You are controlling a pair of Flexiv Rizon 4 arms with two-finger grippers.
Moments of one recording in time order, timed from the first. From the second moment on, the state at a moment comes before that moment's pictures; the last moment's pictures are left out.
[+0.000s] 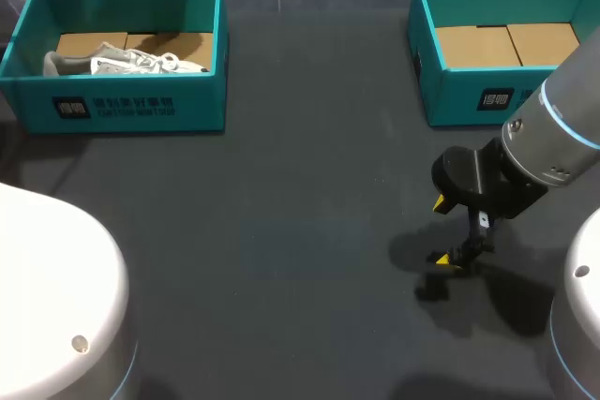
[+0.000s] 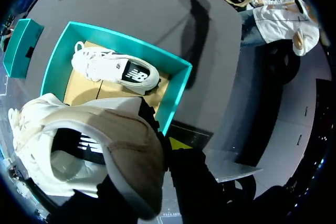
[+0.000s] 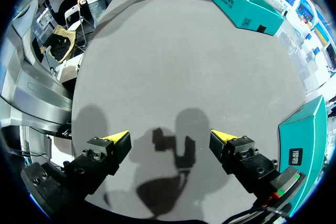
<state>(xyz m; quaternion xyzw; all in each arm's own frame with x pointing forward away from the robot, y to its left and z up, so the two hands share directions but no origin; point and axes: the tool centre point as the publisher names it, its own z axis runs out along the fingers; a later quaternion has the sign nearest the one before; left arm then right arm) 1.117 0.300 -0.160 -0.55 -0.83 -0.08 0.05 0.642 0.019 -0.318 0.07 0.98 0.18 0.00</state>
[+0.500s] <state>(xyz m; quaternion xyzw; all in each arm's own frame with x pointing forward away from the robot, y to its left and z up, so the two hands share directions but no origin) 1.144 0.304 -0.167 -0.63 -0.77 -0.09 0.04 0.642 0.019 -0.318 0.07 0.98 0.18 0.00</state>
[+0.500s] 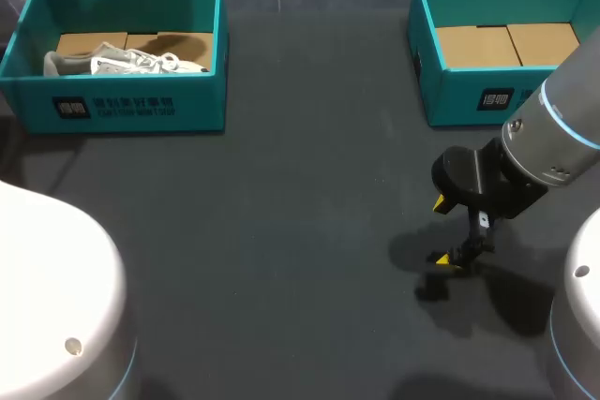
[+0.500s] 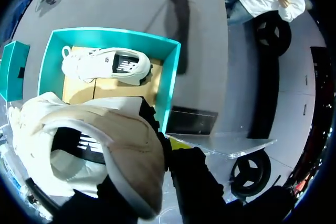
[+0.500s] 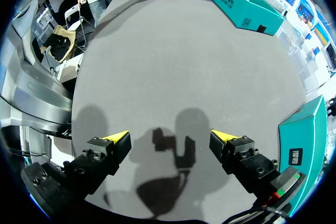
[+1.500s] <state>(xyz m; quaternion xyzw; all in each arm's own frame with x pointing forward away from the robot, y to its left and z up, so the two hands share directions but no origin) 1.145 0.317 -0.236 -0.70 -0.70 -0.11 0.07 0.642 0.019 -0.318 0.07 0.98 0.18 0.00</state>
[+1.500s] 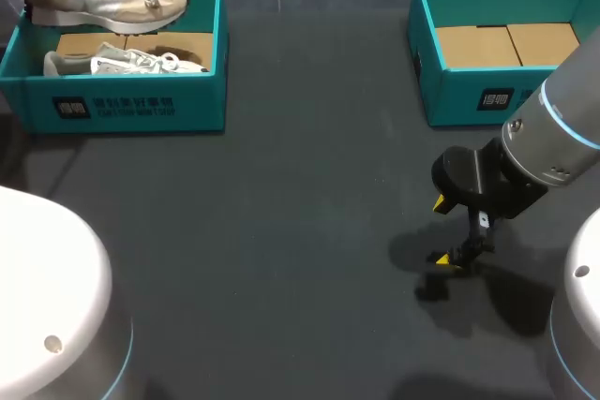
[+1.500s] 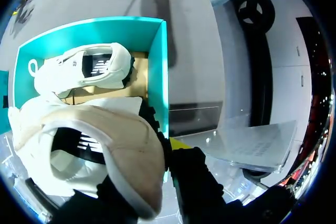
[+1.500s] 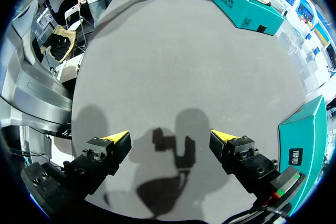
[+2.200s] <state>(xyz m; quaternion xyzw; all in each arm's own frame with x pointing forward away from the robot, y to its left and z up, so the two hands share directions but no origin) 1.166 0.296 -0.289 -0.69 -0.72 -0.10 0.09 0.642 0.019 -0.318 0.07 0.98 0.18 0.00</state>
